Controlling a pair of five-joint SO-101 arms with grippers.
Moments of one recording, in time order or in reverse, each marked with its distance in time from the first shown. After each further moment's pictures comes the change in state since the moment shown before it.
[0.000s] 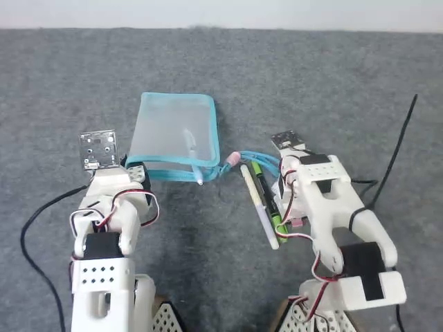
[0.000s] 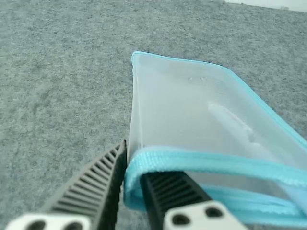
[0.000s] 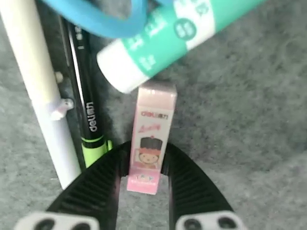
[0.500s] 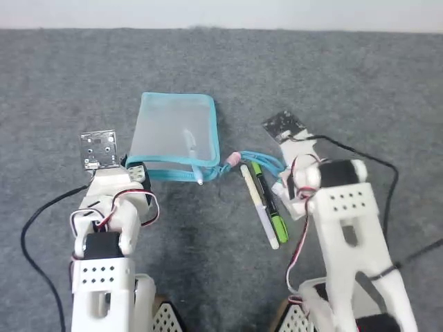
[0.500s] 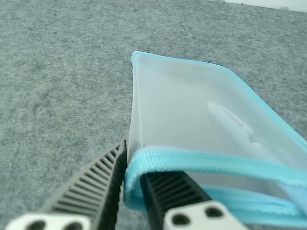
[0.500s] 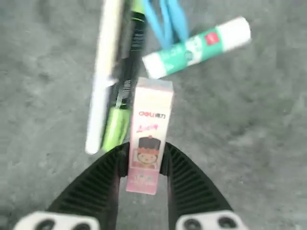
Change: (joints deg) left arm 0.0 0.0 0.0 0.0 0.0; right arm -1.6 -30.0 -4.3 17.9 13.5
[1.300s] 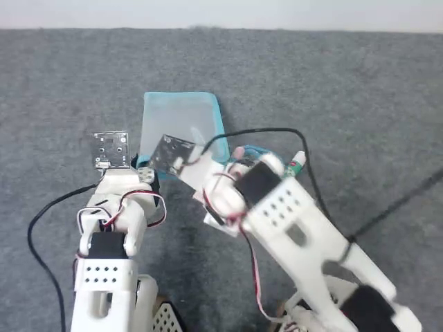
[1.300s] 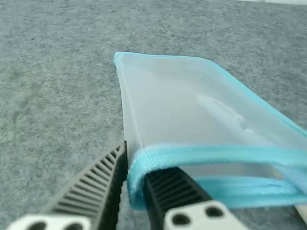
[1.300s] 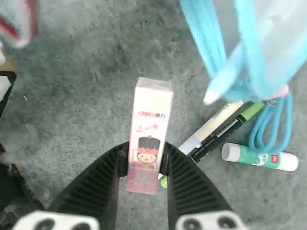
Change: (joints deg) left arm 4.1 0.0 0.0 0.0 0.0; right arm -33.8 10.8 -22.7 10.0 -1.4
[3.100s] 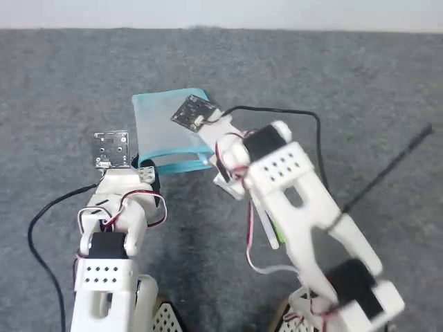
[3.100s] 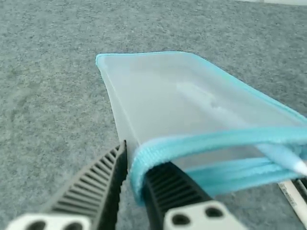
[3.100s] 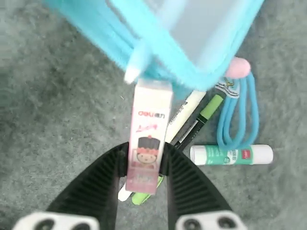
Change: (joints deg) left arm 0.3 0.0 0.0 0.0 0.0; right arm 11.7 13.2 -7.4 -6.2 0.6
